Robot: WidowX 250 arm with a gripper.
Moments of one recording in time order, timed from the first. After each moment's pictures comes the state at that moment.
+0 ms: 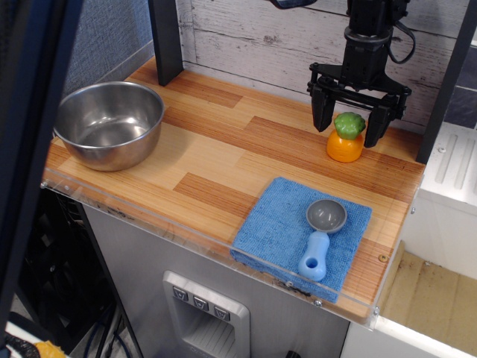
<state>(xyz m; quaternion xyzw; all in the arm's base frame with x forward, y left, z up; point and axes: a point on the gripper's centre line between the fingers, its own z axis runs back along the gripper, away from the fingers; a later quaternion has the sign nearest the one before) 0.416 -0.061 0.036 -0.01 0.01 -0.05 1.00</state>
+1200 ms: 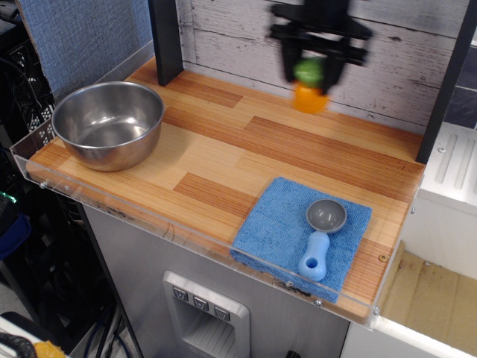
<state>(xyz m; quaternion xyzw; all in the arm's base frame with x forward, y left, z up) 0.384 -0.002 0.110 0.00 -0.07 -0.04 1.00</state>
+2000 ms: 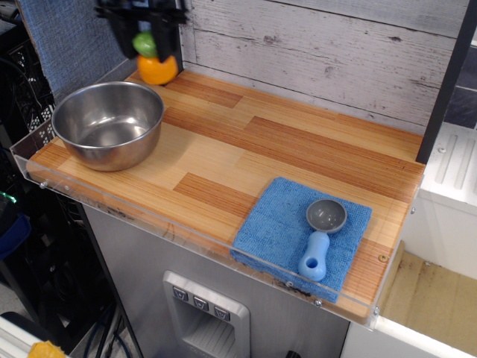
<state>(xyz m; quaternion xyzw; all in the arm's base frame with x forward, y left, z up) 0.340 0.146 0.122 -0.03 -0.04 0.07 1.00</state>
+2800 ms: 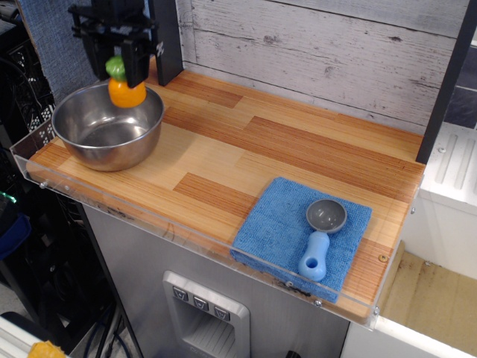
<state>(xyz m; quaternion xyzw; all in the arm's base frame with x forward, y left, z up) 0.325 0.169 0.089 0.02 0.01 0.04 1.00</state>
